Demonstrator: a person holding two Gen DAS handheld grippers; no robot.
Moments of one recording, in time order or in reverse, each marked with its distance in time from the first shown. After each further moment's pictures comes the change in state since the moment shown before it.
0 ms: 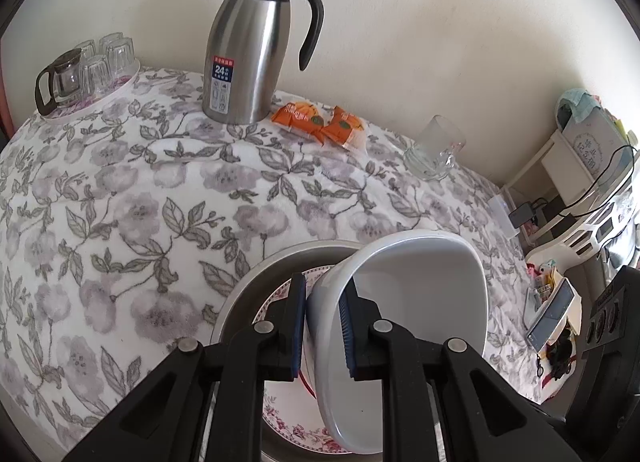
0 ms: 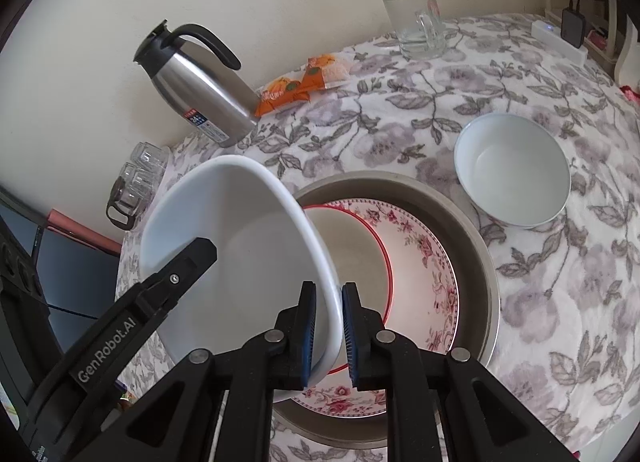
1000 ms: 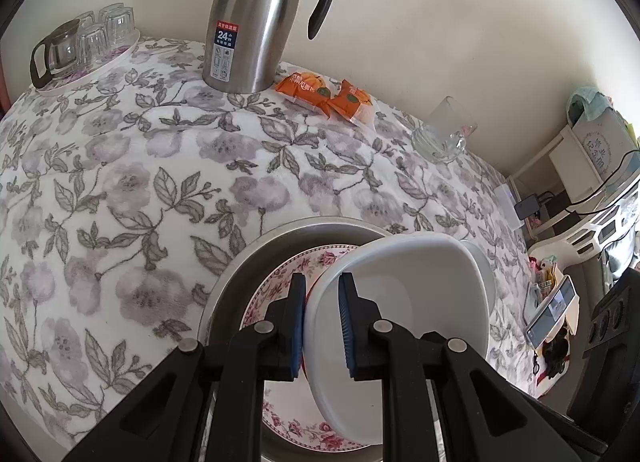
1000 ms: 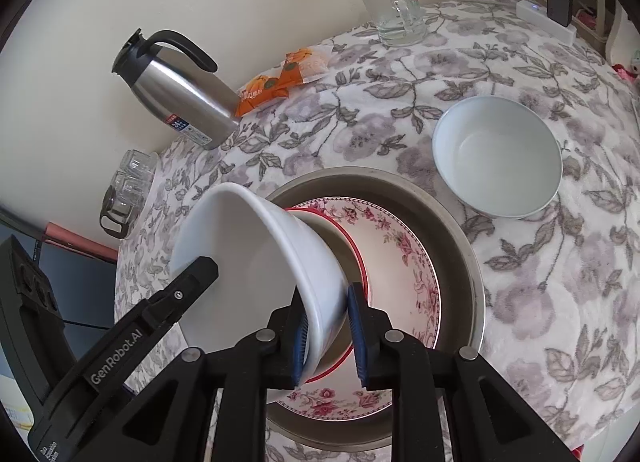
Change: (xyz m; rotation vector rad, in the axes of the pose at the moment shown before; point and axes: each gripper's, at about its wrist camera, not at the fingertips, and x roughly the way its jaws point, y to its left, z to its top) left arm 0.020 0.004 -0.006 -0.038 0.079 -0.008; right arm 0.004 -0.019 0.005 0.053 0.021 -0.004
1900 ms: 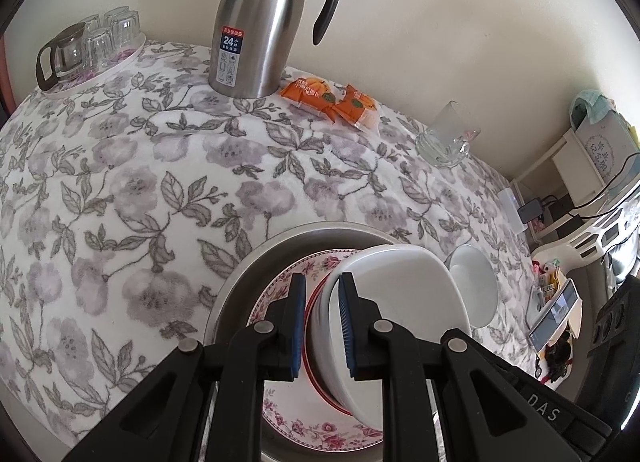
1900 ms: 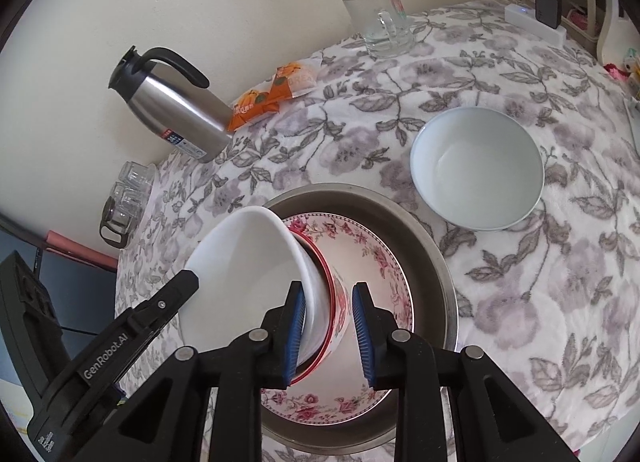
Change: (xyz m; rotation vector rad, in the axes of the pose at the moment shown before) left arm -0.004 0.002 0.001 -0.008 -0.012 0.017; right arm -0.010 -0.015 0.005 0.010 -0.031 0.001
